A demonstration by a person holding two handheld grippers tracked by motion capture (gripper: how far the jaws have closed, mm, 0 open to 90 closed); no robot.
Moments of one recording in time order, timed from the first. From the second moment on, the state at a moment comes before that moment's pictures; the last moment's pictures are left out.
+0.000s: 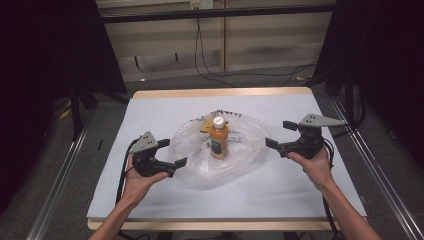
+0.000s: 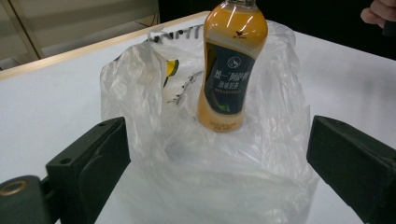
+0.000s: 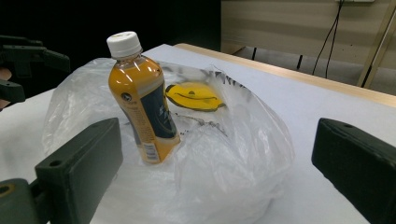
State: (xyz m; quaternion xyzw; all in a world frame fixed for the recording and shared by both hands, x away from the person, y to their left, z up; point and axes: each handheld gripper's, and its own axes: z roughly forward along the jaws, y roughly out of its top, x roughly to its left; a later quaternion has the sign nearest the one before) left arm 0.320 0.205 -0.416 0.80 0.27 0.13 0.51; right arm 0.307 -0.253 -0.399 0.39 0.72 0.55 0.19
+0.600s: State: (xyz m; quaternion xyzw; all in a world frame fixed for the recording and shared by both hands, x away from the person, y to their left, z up) left arm 0.286 0.257 -0.423 0.77 0.33 0.16 0.52; right arm 0.248 -0.285 -0.411 0.42 0.69 0.55 0.21
